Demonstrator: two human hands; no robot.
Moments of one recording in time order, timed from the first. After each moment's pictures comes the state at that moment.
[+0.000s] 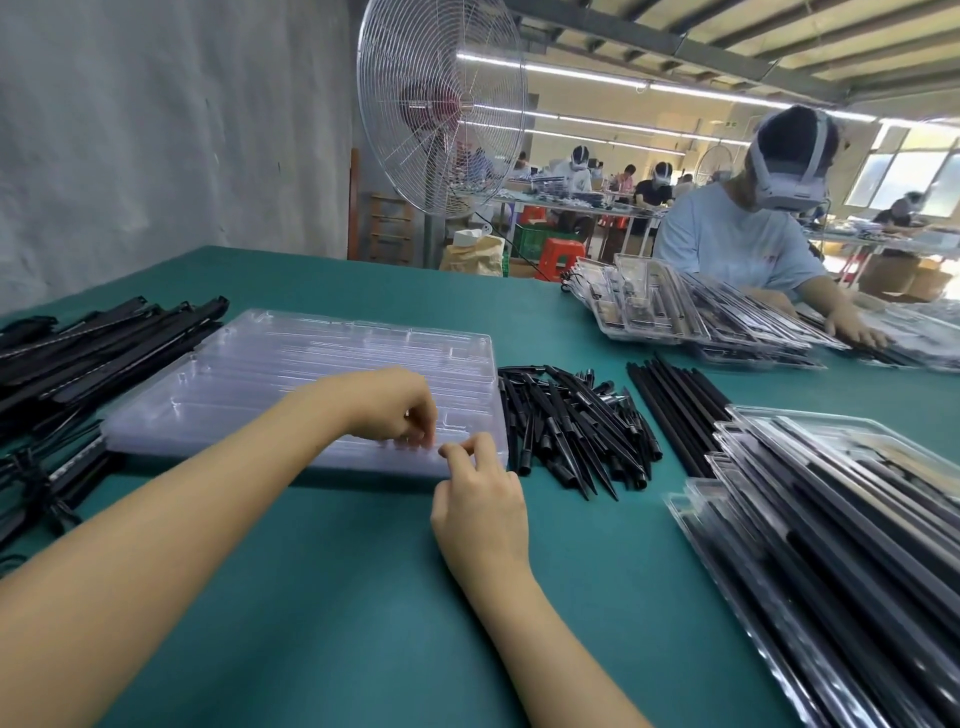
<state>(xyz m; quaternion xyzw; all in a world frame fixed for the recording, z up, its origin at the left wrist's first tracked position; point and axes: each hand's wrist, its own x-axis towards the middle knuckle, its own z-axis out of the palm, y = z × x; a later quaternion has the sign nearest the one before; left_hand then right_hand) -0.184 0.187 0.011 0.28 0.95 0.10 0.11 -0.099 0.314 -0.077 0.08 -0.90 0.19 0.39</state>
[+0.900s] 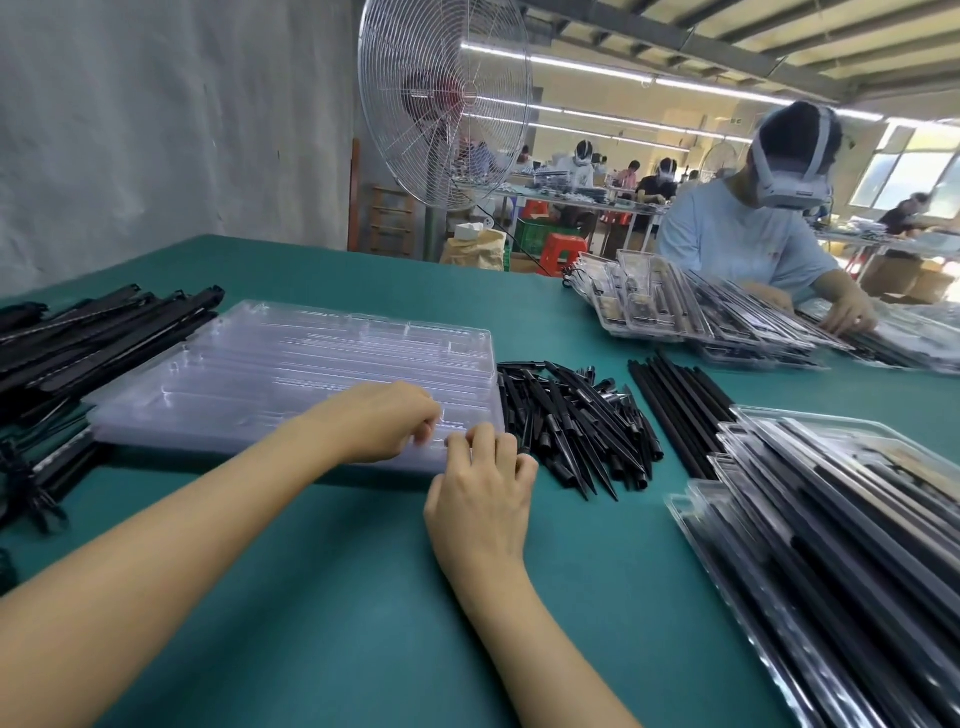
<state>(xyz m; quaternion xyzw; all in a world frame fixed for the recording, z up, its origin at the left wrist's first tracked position) -0.178 0.187 -0.020 0.29 0.96 0.00 -0.05 -0.100 0.311 -0.074 0.00 -0.92 0.05 0.39</state>
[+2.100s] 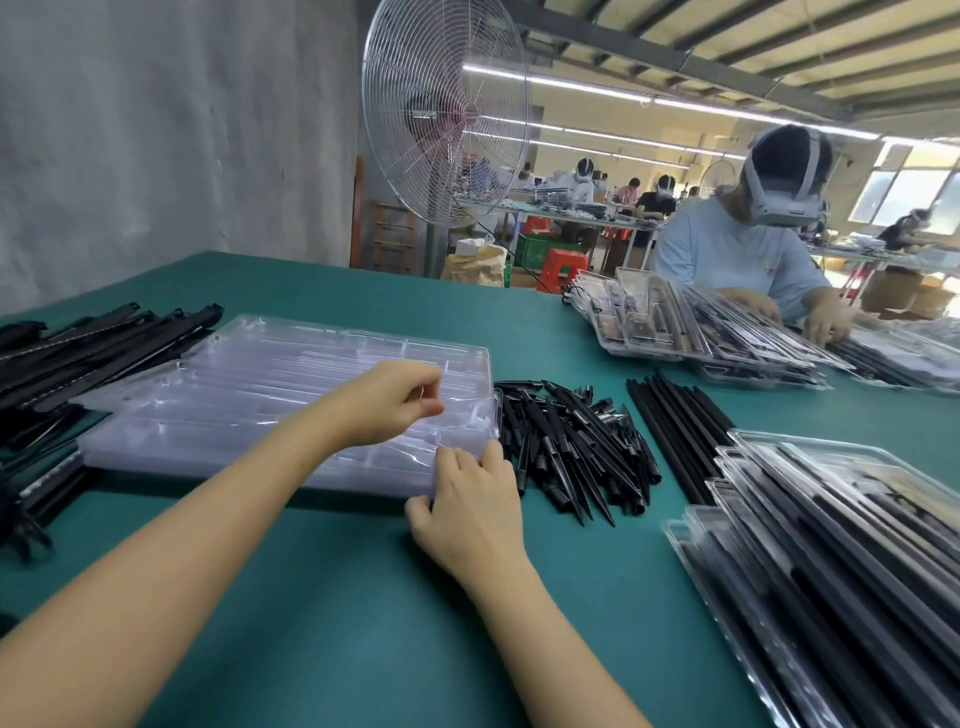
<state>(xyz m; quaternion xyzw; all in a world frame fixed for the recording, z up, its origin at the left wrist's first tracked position) -0.191 0.193 0.003 0.26 0.93 0.25 -0.08 -0.124 0.324 -0.066 0.12 -0.96 0.10 0.22</state>
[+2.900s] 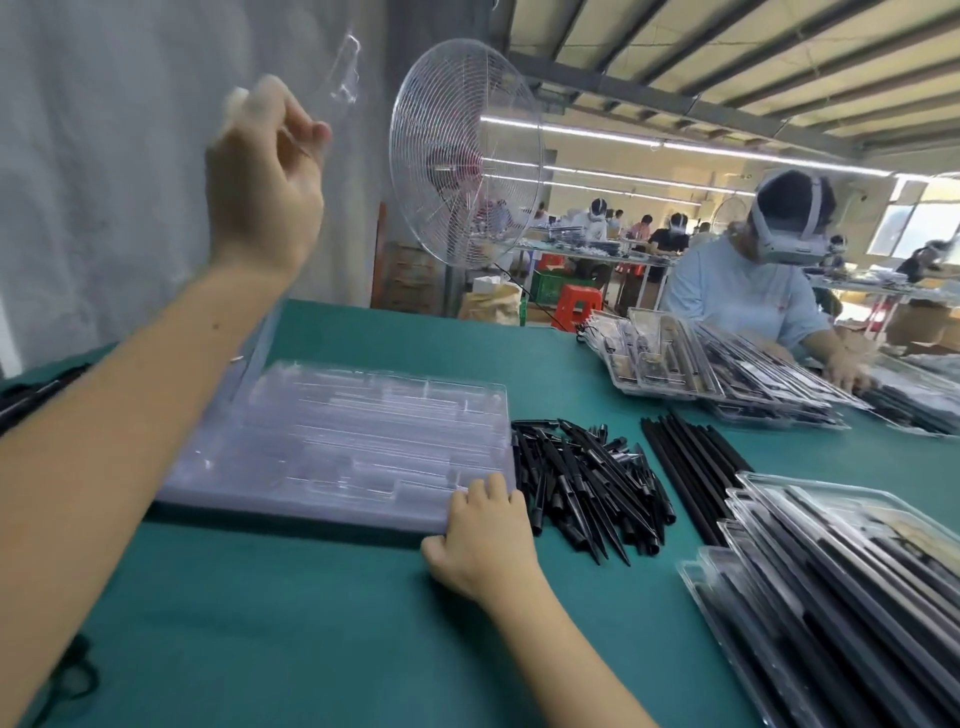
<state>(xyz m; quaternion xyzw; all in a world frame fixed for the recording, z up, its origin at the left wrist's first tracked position) -0.149 0.134 0.171 0.09 0.73 0.30 -0.61 -0.129 0.321 -0.052 0.14 -0.98 0.00 0.12</state>
